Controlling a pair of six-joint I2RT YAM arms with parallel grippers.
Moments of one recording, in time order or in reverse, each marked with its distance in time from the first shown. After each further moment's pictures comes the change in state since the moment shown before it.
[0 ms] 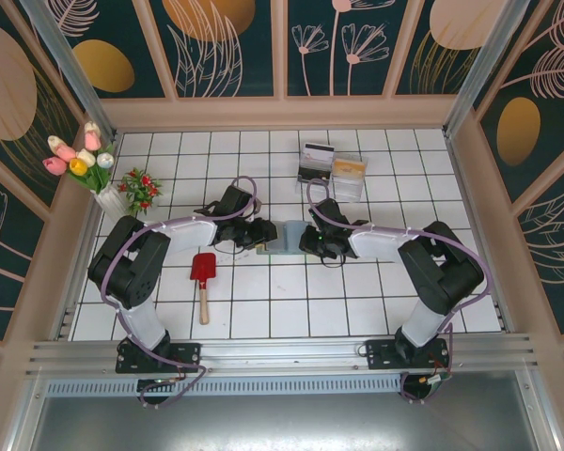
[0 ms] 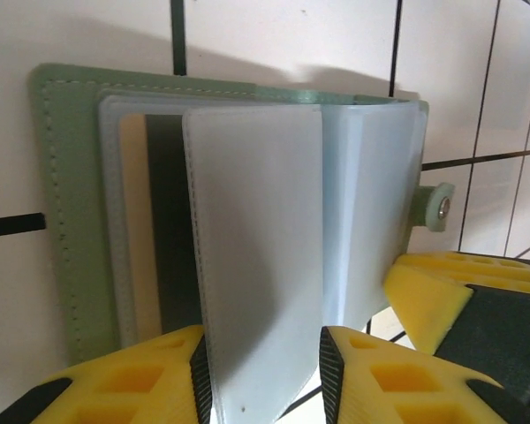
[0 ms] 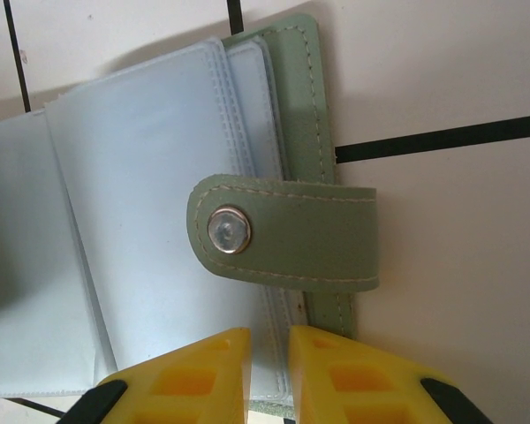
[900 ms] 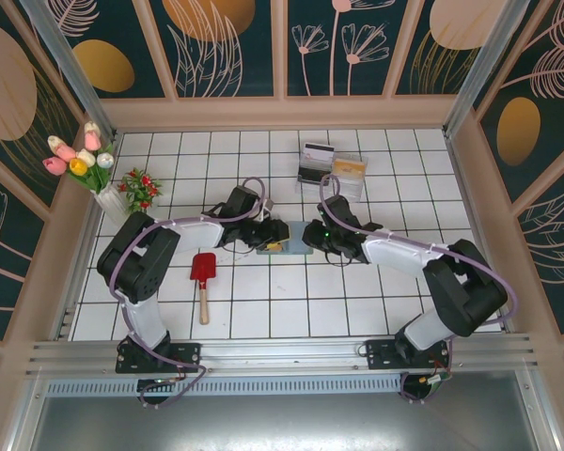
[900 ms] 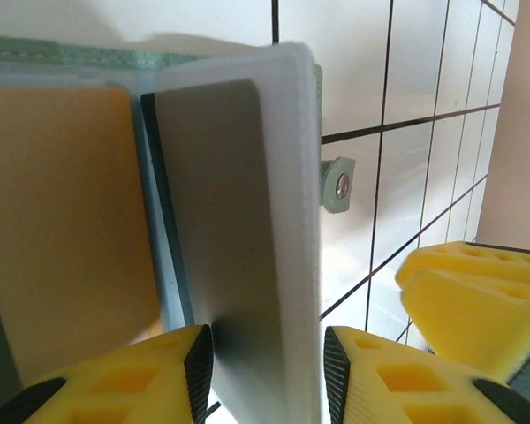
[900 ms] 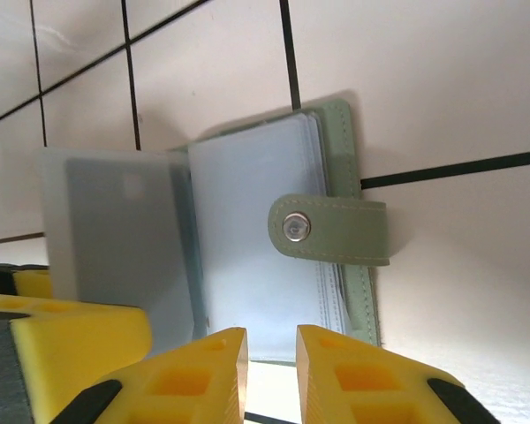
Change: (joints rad) left arm -0.028 0.060 0.011 0.158 0.150 -0.069; right arm -0.007 -0.181 -0.050 0.011 0.042 0.030
